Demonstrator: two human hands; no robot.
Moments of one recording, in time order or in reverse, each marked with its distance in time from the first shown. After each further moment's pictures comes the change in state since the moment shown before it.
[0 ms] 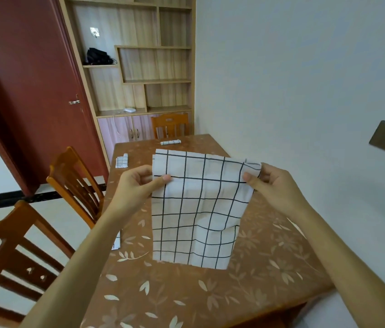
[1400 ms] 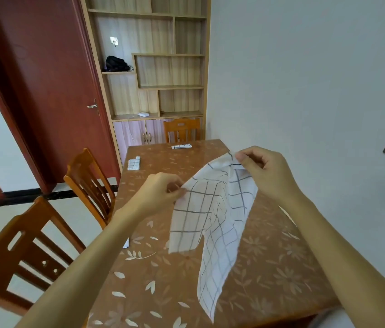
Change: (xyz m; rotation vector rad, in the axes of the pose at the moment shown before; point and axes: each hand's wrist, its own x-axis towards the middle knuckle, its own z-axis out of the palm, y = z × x) left_hand 0.006 0.015 0.012 0.794 -0.186 0.037; right_hand 0.020 -0.045 0.016 -0.100 0.026 -0.287
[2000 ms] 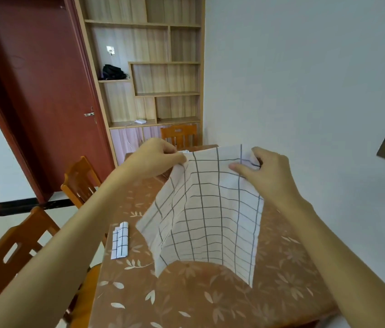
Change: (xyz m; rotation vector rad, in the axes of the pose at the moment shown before) left_hand 0.025 0.063 -0.070 -0.221 0.008 -0.208; right_hand 0.003 -0.006 -0.002 -0.156 0.153 0.044
